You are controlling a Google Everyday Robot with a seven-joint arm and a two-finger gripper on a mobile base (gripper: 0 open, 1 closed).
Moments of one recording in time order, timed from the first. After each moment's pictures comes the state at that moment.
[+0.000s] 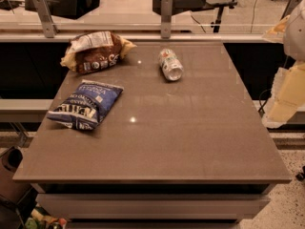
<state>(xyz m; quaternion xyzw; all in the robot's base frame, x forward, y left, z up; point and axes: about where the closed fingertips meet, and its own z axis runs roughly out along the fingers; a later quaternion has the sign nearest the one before) 0.437 -0.209 1.001 -0.60 0.77 -0.06 0.19</state>
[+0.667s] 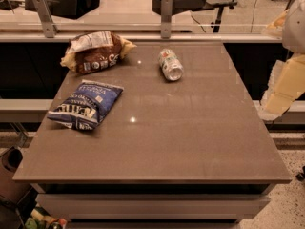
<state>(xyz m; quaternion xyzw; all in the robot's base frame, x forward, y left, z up) 0.447 -0.210 1.006 -0.59 0.78 -0.06 0.20</state>
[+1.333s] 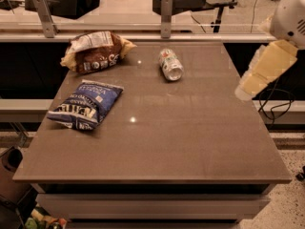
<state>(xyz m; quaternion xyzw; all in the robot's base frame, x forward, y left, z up) 0.482 -0.199 1.007 -0.51 0.82 0.00 0.25</state>
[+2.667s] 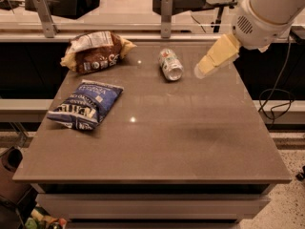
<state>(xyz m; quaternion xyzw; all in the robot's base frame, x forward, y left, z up) 0.545 -0.188 0.966 -0.24 0.95 0.00 0.20</state>
